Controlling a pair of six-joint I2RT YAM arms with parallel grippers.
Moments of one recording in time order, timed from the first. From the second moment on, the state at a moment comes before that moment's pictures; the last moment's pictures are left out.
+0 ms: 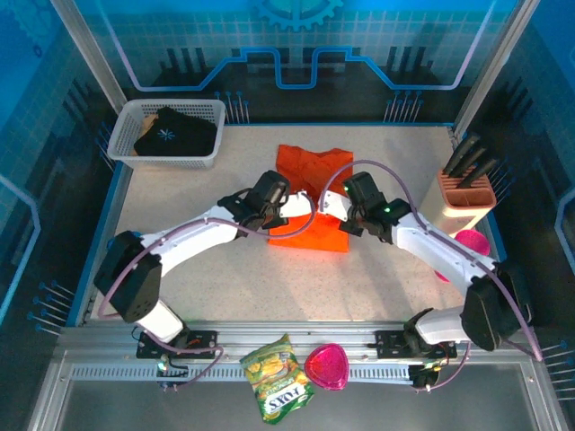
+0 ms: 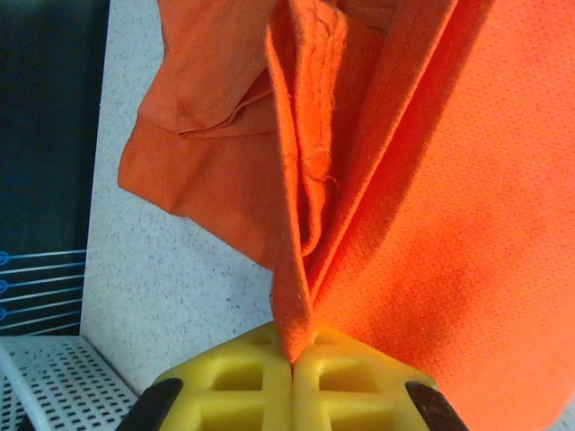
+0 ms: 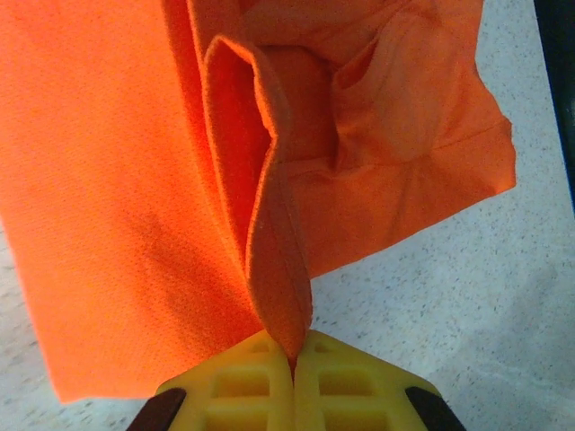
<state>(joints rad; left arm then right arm) -0.66 1.61 1.15 -0.35 -0.23 0.81 0.53 1.38 1.00 -0.54 0.15 -0.76</state>
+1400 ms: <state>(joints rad) -0.54 1.85 1.16 0.09 -0.28 0.79 0.43 1.61 1.01 -0.09 0.31 -0.59</state>
